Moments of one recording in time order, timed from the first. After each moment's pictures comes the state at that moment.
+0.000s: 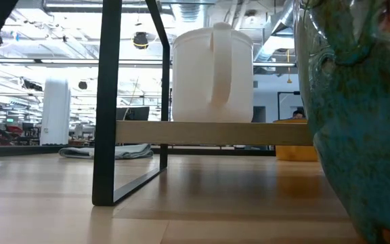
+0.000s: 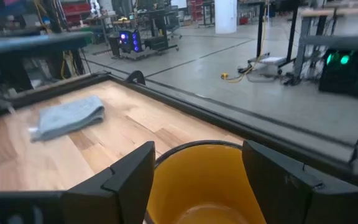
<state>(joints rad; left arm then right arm) -0.08 2.02 2.36 -1.21 -0.07 0.08 -0.48 0.20 0.01 0.04 0.18 0.12</state>
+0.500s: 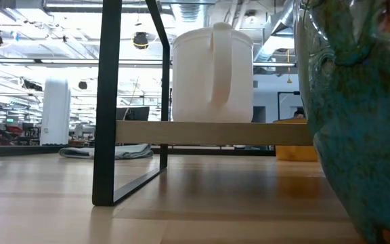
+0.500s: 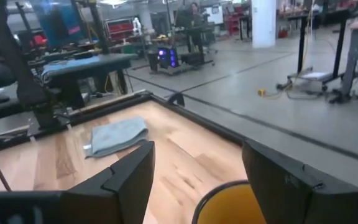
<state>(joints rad) -0.09 1.82 2.28 -1.02 -0.14 0.19 -0.48 0.20 0.10 0.04 0.03 0.10</state>
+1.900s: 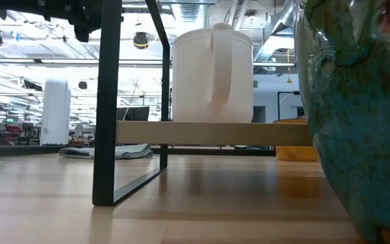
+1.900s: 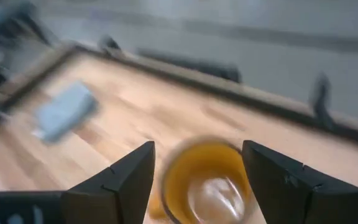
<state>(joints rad) 0.08 0.56 0.43 0.22 -0.31 -0.05 -0.61 0.62 0.71 -0.66 0.11 0.36</state>
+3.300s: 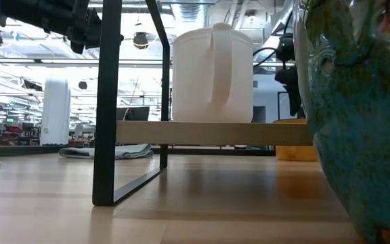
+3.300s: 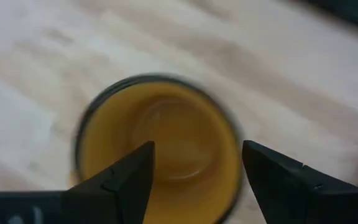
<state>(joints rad) 0.21 0.56 0.43 0.06 -0.33 0.00 -0.78 1.36 0.99 -0.88 -0.09 0.23</state>
